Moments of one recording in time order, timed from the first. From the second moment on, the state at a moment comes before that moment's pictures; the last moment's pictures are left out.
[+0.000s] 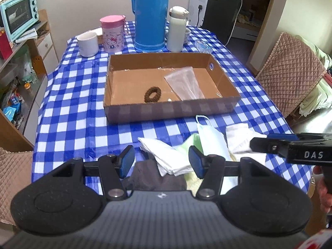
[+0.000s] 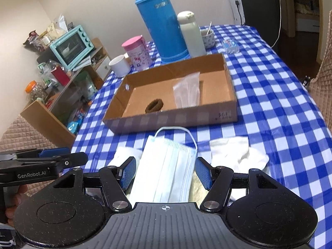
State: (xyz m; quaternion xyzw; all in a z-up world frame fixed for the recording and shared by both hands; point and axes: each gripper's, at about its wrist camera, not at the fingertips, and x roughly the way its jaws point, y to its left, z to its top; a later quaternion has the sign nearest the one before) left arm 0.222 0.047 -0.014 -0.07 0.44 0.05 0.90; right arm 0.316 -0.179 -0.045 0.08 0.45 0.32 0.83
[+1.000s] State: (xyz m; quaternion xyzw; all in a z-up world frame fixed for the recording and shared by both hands) left arm 0.232 0.038 -0.043 -0.07 0.47 0.03 0.88; right arm 0.313 -0.149 -0.088 0.06 0.51 0.32 0.79
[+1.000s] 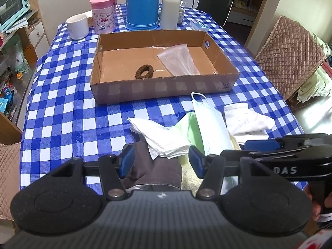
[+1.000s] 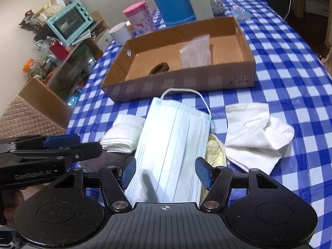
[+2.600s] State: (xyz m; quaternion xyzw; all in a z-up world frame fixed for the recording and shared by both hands) left arm 0.297 0.033 -0.098 -0.04 0.54 0.04 0.84; right arm 0.340 -0.216 -0.065 0.11 0.48 0.29 0.82
